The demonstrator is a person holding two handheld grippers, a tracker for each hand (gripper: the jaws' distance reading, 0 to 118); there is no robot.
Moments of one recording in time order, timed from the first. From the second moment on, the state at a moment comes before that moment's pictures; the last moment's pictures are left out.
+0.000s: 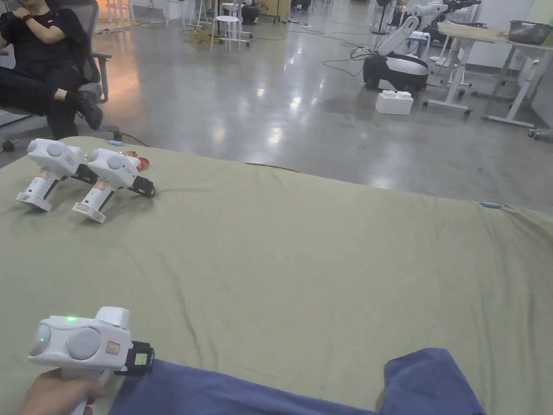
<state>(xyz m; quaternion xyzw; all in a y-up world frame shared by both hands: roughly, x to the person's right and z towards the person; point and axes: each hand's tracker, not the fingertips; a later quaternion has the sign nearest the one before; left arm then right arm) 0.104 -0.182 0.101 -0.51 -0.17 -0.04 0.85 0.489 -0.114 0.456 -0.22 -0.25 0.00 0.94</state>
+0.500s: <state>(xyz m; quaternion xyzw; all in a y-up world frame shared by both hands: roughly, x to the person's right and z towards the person) 0.138 -0.166 0.149 -0.45 -0.20 -0.14 0.86 0.576 -0.147 0.404 -0.36 -0.24 -0.03 0.90</state>
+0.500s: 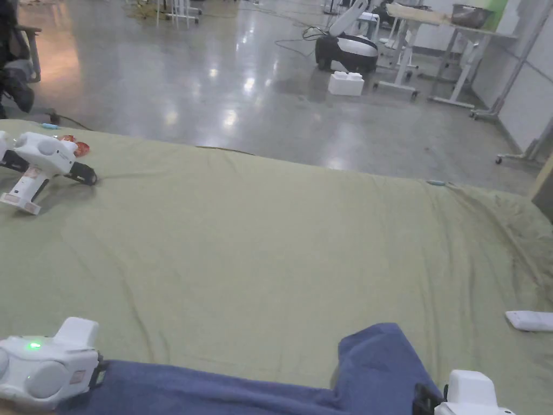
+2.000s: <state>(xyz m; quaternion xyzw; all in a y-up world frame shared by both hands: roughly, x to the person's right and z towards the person) 0.001 -0.106 0.295 -0.34 -0.24 -0.03 0.91 0.569 -0.084 0.550 -0.40 -0.17 -0.04 0.90</state>
